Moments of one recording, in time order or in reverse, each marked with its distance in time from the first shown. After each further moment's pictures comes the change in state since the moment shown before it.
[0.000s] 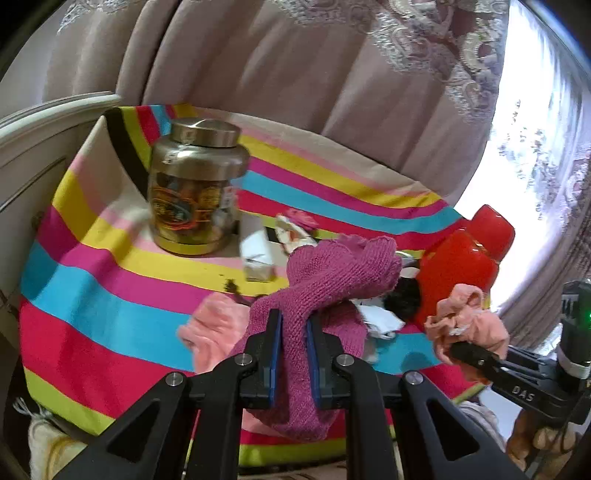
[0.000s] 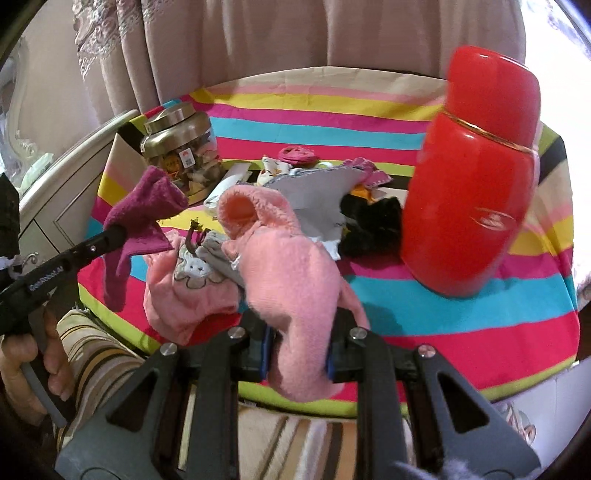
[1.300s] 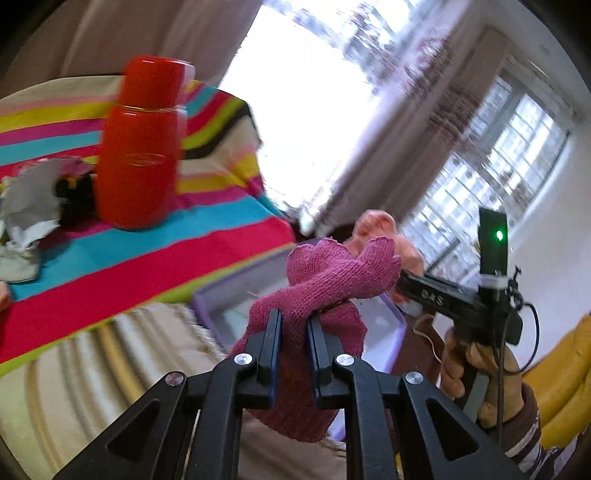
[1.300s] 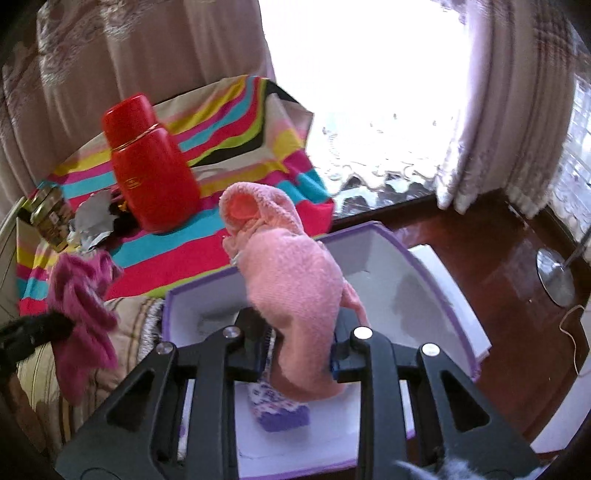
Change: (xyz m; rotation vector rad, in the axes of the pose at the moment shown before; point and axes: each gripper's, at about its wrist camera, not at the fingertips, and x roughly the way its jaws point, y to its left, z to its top) left arm -0.021 -0.296 -0.112 0.328 0.374 -0.565; right arm -0.203 -0.227 -0.127 0.396 -0.023 -0.411
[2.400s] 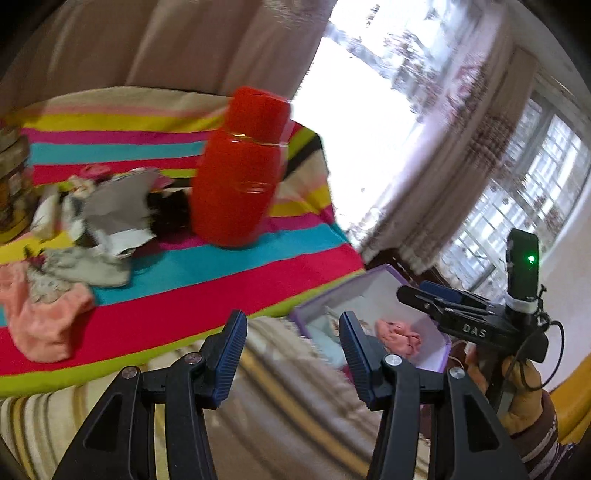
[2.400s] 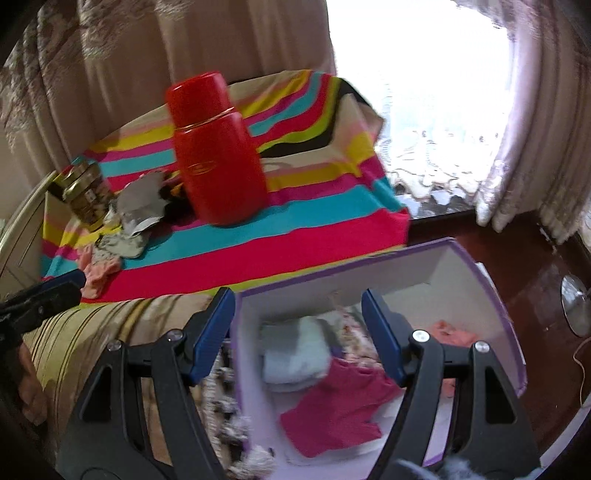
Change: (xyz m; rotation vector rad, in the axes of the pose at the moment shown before) left arm -0.068 0.091 -0.001 -0.096 -0.101 0.176; right arm 0.012 0.105 -0.002 -0.154 0.015 0.154
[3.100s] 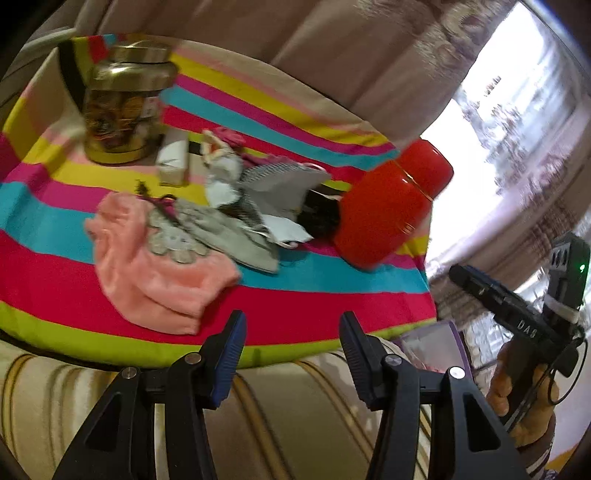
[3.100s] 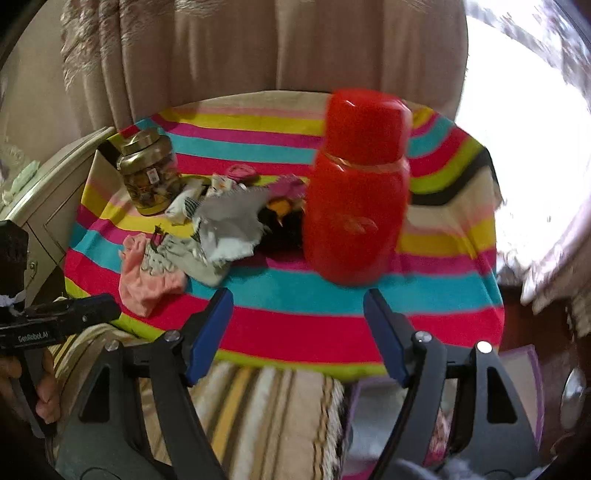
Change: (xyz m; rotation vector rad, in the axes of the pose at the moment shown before) left arm -0.039 0.141 -0.012 -0.340 -0.054 0.153; right arm 0.050 0.145 0.076 -0.289 -0.053 0.119
